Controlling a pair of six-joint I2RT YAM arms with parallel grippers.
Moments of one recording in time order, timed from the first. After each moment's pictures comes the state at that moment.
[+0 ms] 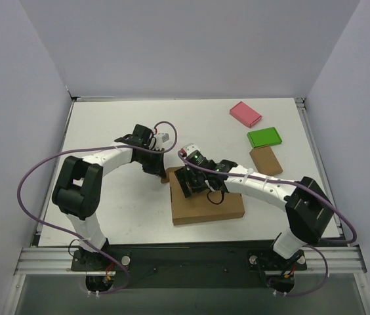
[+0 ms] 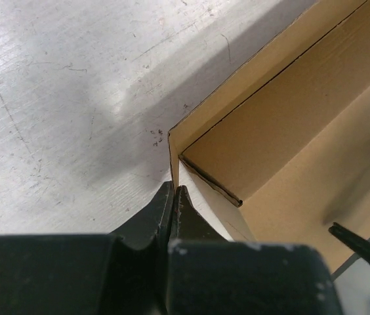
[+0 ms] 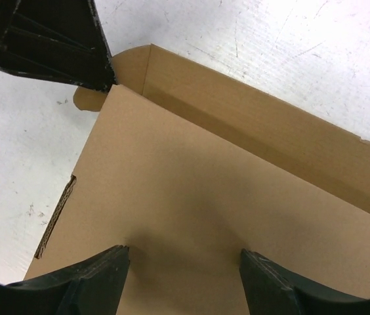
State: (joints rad) left arm -0.39 1.80 1.16 -0.48 0.44 -0.16; right arm 0.87 1.60 1.06 -0.43 0.13 0.30
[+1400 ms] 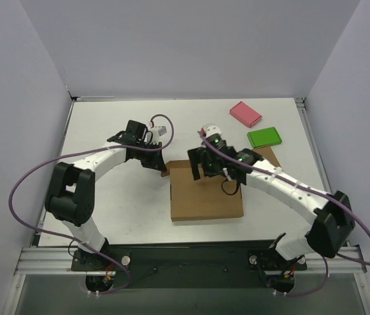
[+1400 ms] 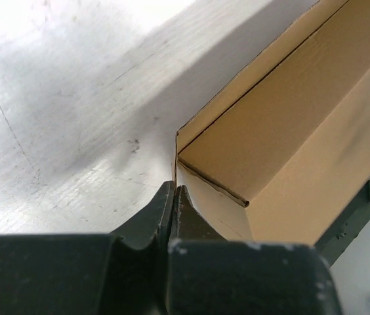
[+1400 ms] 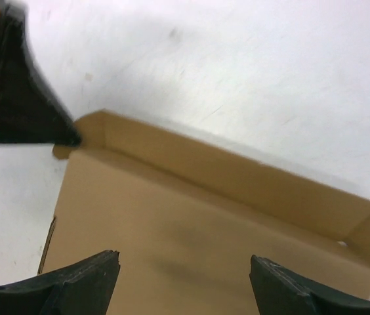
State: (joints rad) left arm -0.35 1.75 1.15 -0.45 0.54 -0.15; right arm 0.83 1.47 1.13 -0.54 0.23 0.35
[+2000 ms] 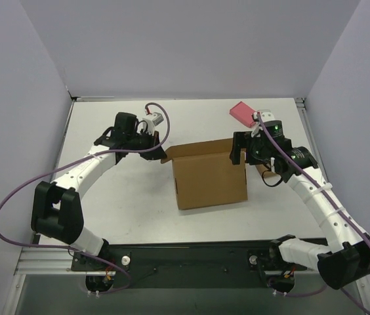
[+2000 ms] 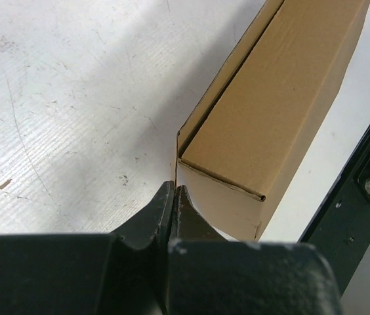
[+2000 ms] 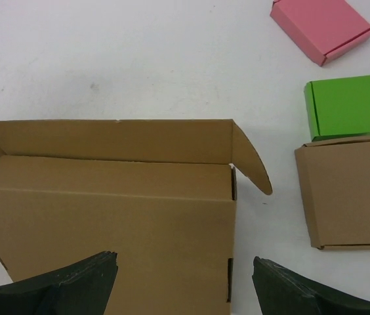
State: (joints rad) left arm -0.34 1.53 1.15 -0.36 0.61 -0.07; right arm 0.37 1.17 1.14 -0.69 0.02 0.22
